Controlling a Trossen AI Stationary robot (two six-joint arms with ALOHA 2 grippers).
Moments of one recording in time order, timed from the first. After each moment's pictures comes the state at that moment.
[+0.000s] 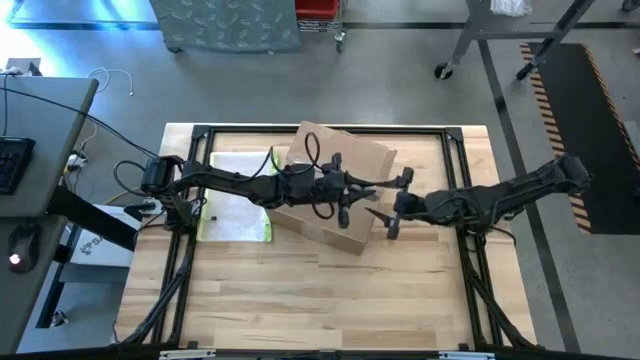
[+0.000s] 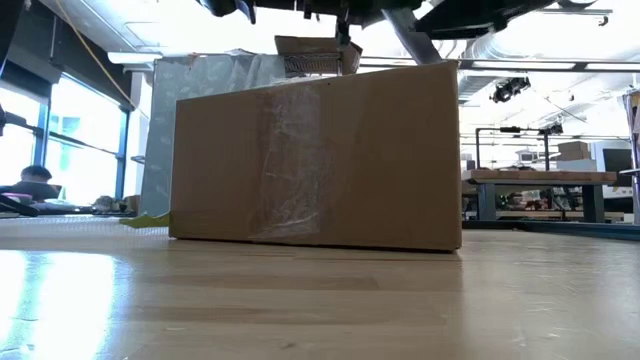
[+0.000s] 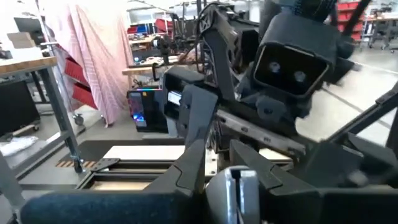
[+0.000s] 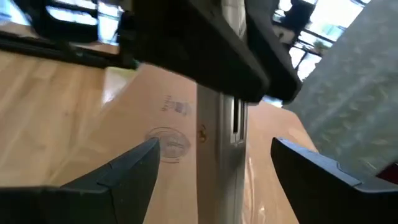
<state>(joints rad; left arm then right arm) -0.01 1.77 1.25 0.54 -0.13 0.08 0.27 1.06 0.68 0.10 0.61 -0.19</state>
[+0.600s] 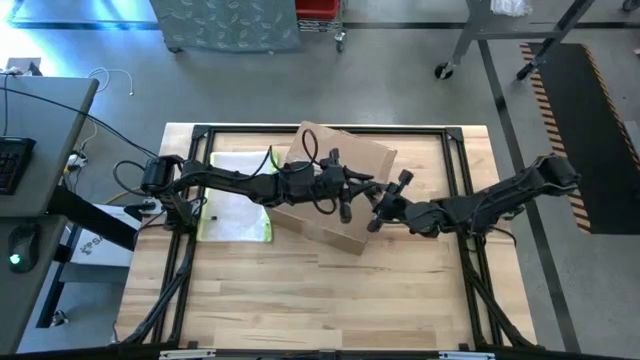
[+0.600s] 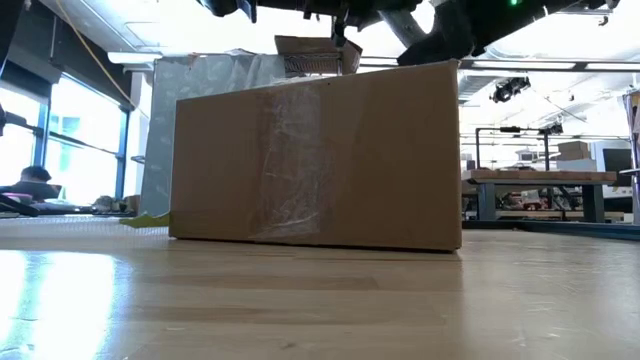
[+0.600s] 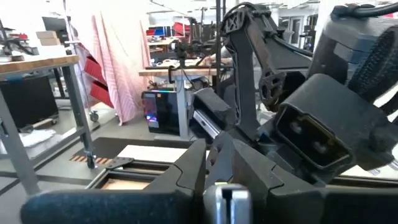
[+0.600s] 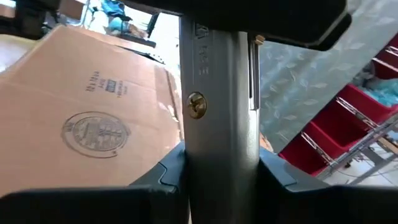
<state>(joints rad) -0.01 1.77 1.26 0.54 -0.20 0.04 0.29 1.24 0.67 0.27 0.96 -0.26</state>
